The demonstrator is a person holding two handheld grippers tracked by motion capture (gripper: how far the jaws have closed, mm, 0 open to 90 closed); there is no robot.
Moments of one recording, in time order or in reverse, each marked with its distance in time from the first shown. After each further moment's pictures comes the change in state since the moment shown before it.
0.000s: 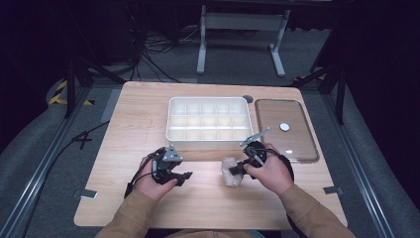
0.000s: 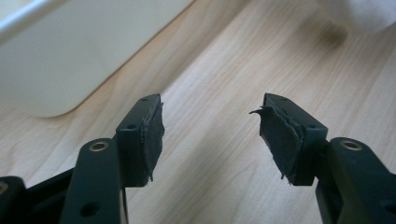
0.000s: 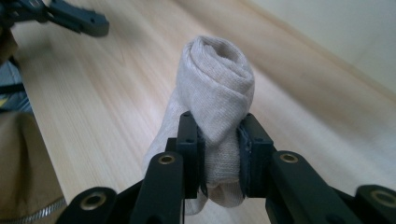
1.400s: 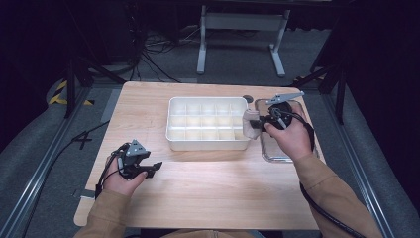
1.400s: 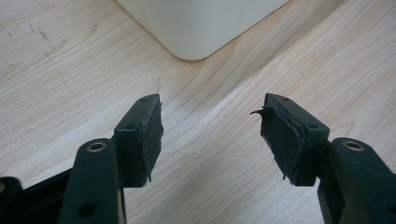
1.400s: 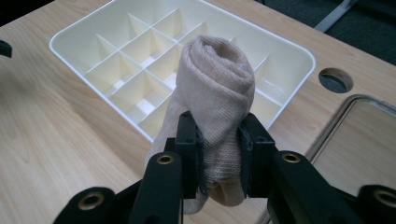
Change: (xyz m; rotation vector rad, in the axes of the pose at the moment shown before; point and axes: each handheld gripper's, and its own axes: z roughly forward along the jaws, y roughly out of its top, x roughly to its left) left arm 0.050 -0.039 -0.047 -0.050 0.160 -0.111; right arm -0.048 0.054 -0.084 -0.248 -0.298 -0.060
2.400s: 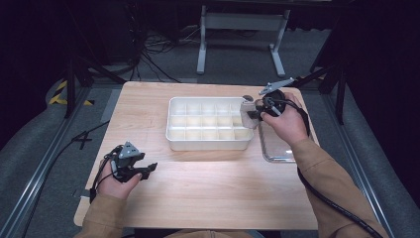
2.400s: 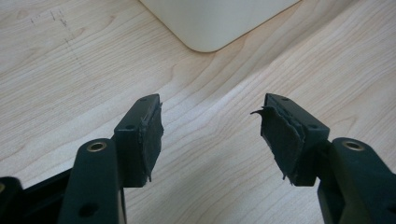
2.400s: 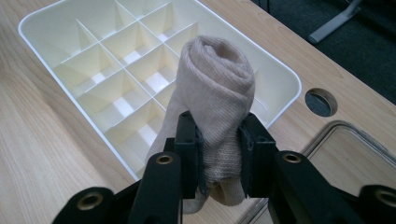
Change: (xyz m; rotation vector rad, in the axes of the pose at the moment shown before) left arm 0.003 -0.011 -0.012 -0.012 0.021 -0.061; right arm -0.019 0.030 0.019 0.064 -0.004 -0.133
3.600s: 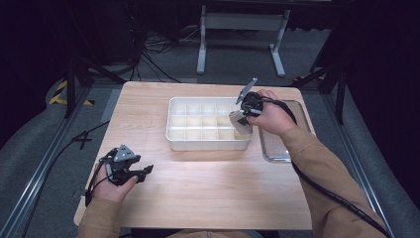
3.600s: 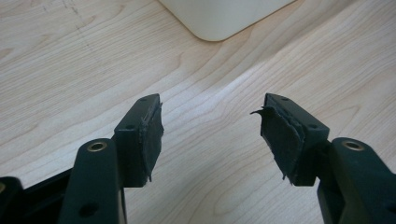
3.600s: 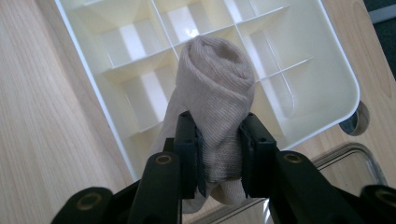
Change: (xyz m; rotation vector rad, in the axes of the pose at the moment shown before) left arm 0.002 -0.010 -0.009 -0.008 0.017 -0.014; right arm 0.012 0.031 0.048 0.314 0.086 -0.353
